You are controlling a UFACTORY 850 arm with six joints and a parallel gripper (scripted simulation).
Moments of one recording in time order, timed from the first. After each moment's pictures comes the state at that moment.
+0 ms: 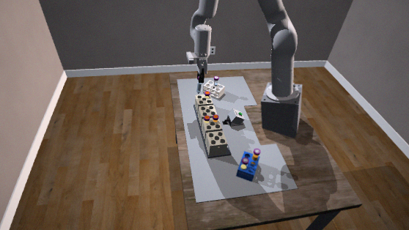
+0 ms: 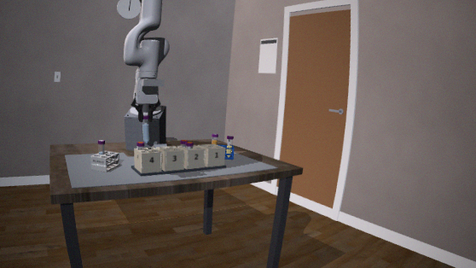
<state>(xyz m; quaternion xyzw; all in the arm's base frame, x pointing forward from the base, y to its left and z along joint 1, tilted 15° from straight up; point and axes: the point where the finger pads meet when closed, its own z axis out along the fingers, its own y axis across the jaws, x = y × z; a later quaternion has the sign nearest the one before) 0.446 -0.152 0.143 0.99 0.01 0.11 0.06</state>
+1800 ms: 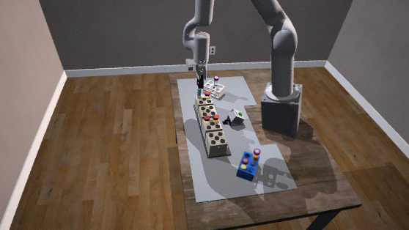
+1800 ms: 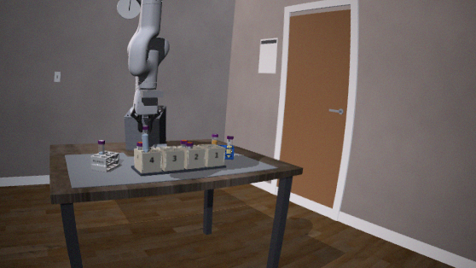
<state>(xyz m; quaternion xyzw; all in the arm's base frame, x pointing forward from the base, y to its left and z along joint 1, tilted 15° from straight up) 0.455 -0.159 0.102 0.99 0.01 0.10 0.06</state>
